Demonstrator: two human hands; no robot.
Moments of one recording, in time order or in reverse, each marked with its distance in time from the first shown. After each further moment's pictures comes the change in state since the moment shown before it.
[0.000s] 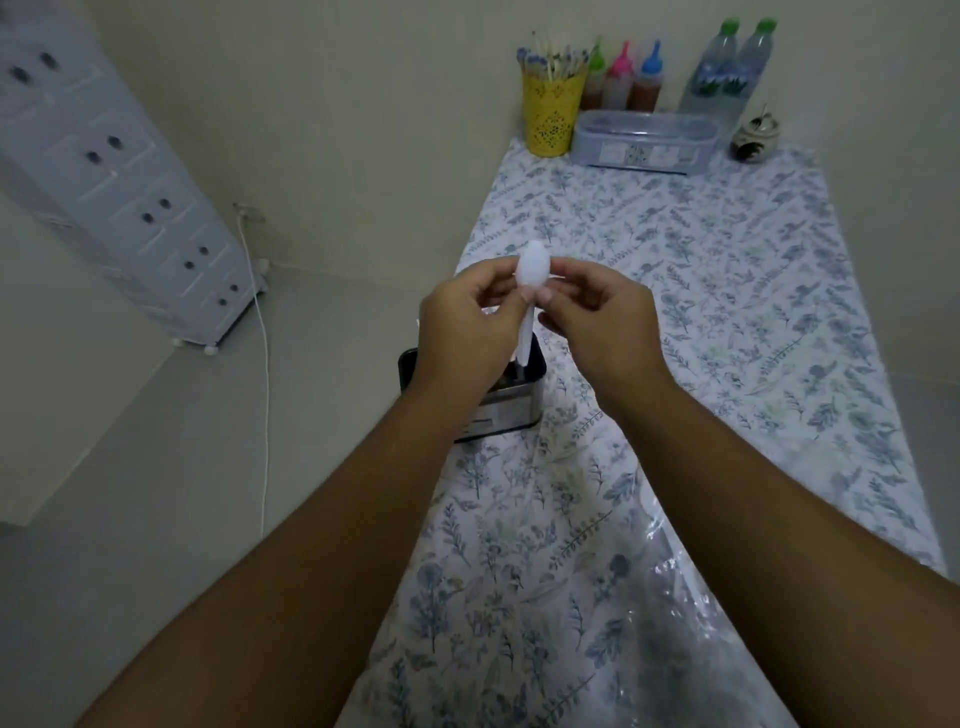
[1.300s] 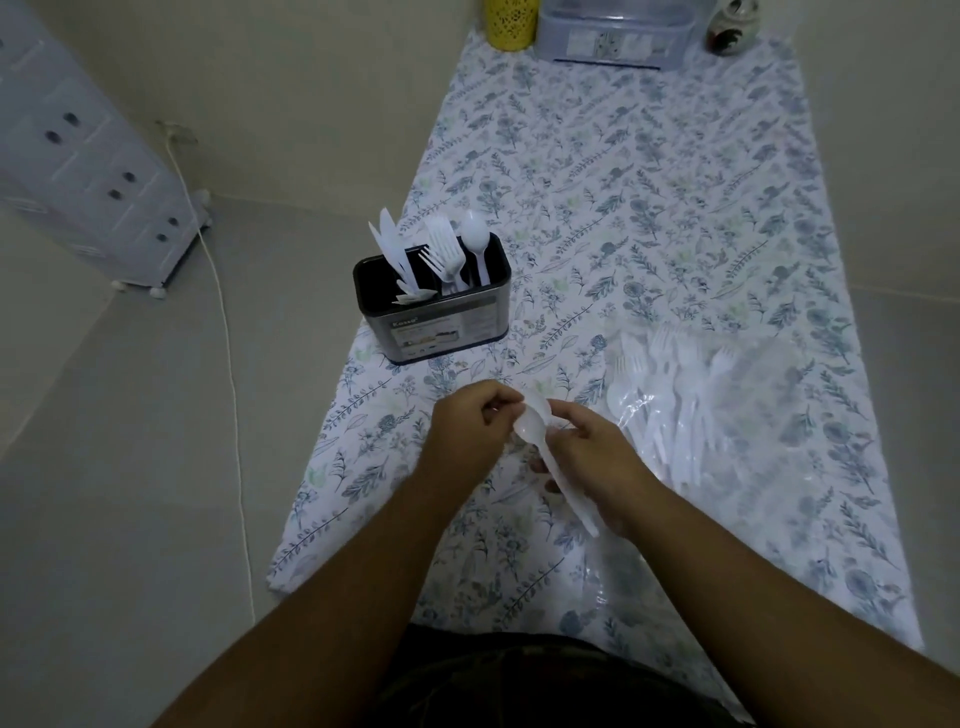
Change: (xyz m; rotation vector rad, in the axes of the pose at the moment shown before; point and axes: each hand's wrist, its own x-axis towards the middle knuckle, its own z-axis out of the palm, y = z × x) left_hand -0.155 -0.105 0.028 0.181 -0.313 -0.243; right_hand -0.153 0.101 -0.052 -0.181 -0.114 0.698
